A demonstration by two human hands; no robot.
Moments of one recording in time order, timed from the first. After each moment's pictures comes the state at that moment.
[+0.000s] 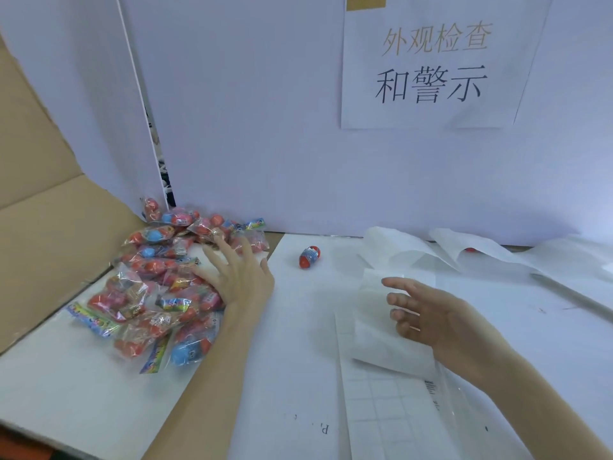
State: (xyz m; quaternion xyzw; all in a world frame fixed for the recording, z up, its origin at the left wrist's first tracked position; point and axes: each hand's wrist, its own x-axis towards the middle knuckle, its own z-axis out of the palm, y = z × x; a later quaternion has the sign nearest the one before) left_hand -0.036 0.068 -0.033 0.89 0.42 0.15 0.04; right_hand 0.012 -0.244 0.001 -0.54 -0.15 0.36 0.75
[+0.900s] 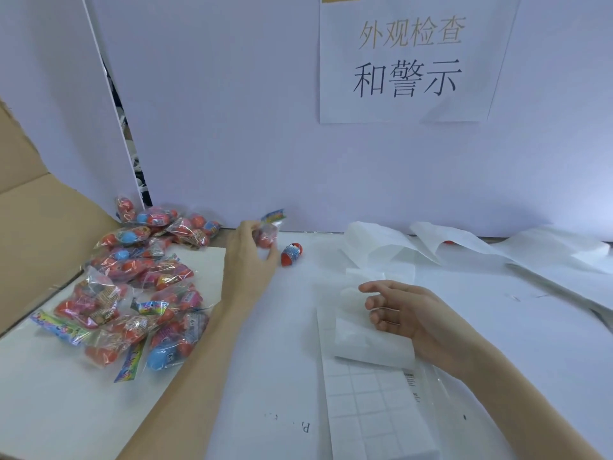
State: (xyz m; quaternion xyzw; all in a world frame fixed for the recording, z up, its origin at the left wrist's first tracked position) left_hand -0.022 0.050 -0.022 0.86 0.17 0.38 0.30; right_hand 0.018 -0.240 -0.012 -0.57 -0.14 0.35 0.73
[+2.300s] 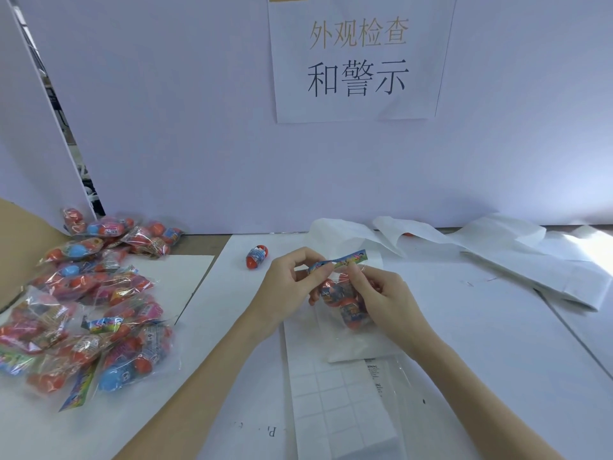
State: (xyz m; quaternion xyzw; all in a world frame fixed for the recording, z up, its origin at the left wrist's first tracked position) left_hand -0.013 -0.050 -0.019 0.77 -0.02 0.14 0.62; right_hand 0.007 -0.237 -0.005 -0.76 -0.19 0.07 0.62
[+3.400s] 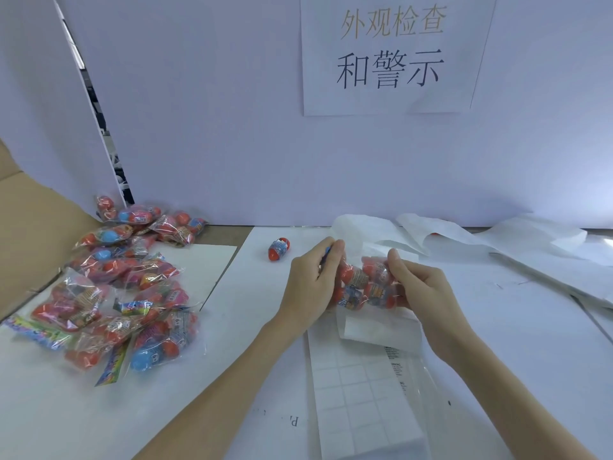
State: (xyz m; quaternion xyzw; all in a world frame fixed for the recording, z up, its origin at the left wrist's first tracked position) left_hand -0.025 -0.067 -0.013 0.81 0.00 0.27 0.52; right_hand 0.010 -0.244 0.000 -0.70 -0.13 0.12 0.69
